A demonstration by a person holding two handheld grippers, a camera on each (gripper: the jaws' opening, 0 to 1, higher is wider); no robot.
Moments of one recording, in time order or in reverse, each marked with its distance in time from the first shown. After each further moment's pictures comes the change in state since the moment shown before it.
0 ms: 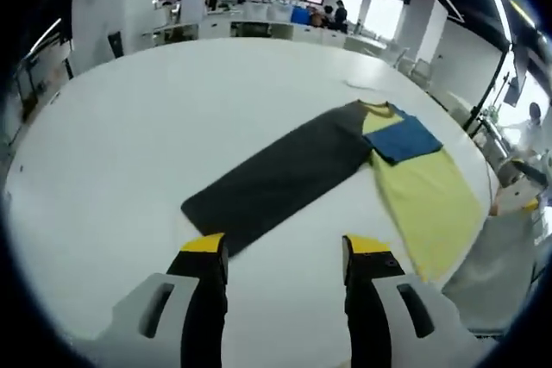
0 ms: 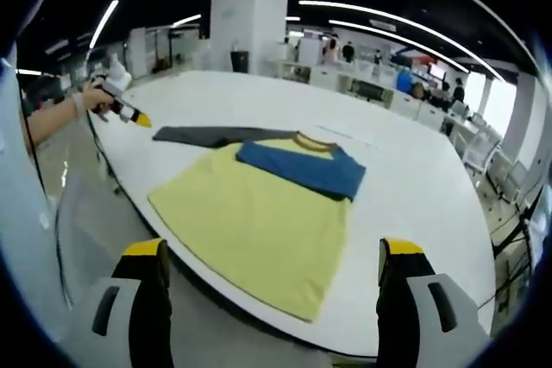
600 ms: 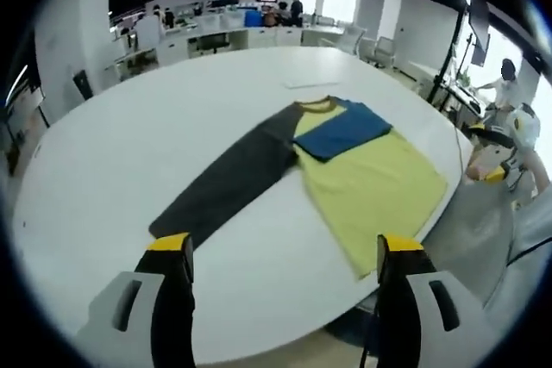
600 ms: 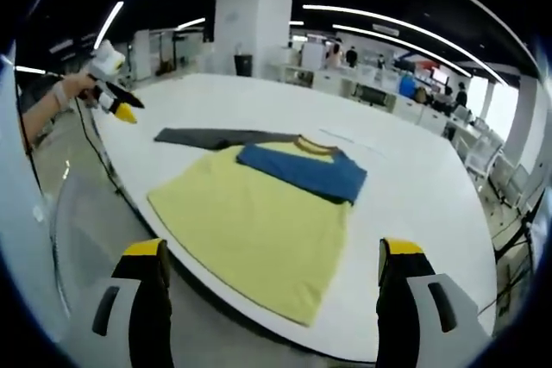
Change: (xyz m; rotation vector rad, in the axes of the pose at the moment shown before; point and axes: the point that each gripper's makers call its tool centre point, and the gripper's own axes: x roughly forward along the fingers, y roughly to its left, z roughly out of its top) left arm -0.055 -0.099 0.022 0.201 -0.002 -0.107; right arm 0.001 -0.004 -0.002 -0.014 -0.018 0.008
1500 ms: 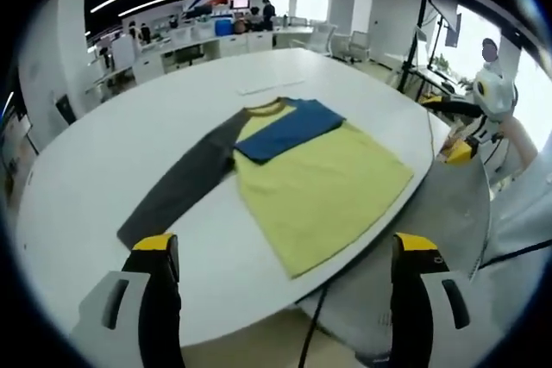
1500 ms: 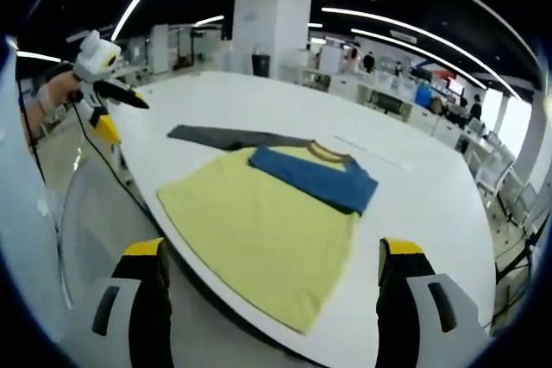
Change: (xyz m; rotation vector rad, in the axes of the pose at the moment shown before) left arm -0.021 -0.114 -0.003 0.114 -0.017 -0.050; right arm 0.002 0.007 0.009 -0.071 -0.015 0.077
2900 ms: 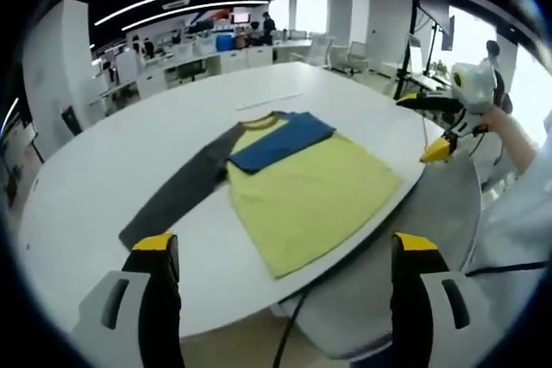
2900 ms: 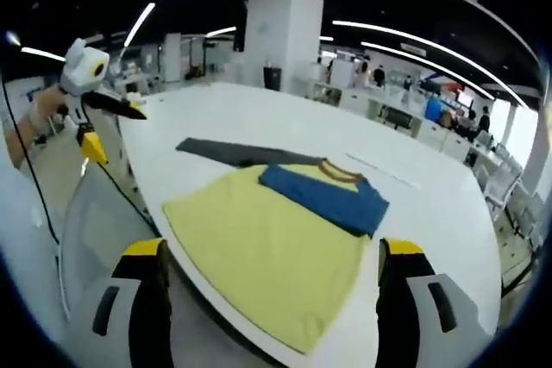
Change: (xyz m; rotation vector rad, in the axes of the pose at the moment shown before) left arm -0.016 -0.037 0.001 0.025 -0.071 0.027; right arm 0.014 0.006 0.019 -0.030 -0.060 0.044
